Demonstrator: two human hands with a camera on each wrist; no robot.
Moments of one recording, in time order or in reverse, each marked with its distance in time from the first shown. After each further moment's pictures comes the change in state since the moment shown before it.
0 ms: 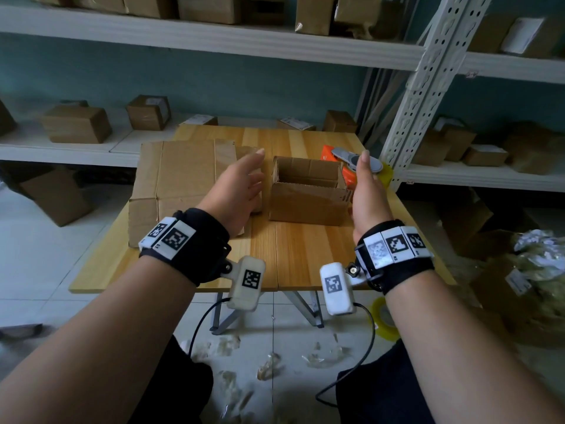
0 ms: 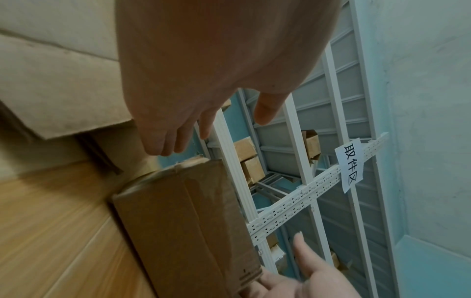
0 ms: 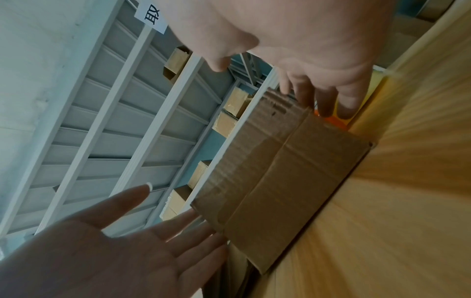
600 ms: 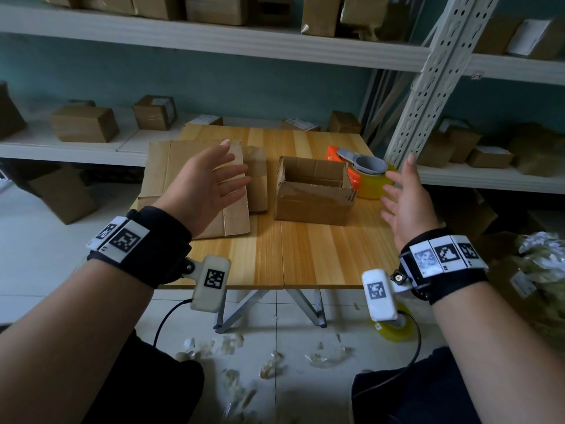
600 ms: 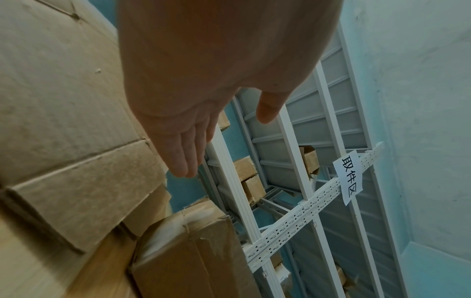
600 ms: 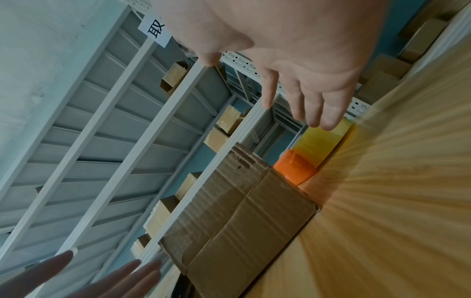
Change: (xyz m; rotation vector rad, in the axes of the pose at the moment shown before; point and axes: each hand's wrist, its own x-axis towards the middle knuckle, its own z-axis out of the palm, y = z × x) left_hand -0.014 0.015 -0.056 -0.110 0.043 0.051; right_hand 0.013 0.011 -0.049 0.018 0.025 -0.046
